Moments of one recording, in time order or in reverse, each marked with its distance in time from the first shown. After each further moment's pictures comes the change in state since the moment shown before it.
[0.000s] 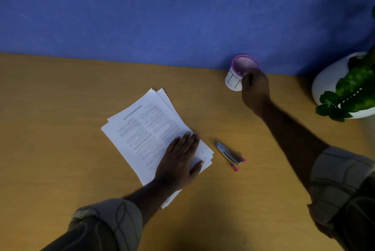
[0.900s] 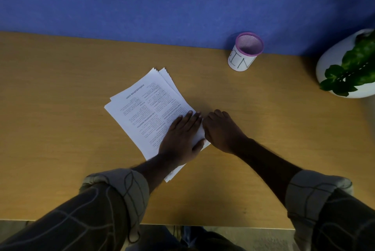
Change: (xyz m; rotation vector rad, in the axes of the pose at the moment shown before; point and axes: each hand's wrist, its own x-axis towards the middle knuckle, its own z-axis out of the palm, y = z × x) left_hand 0.001 0.001 -0.006 -0.021 -0.026 0.033; right_hand -0.160 0.005 0.040 -0.645 -0.602 -0.712
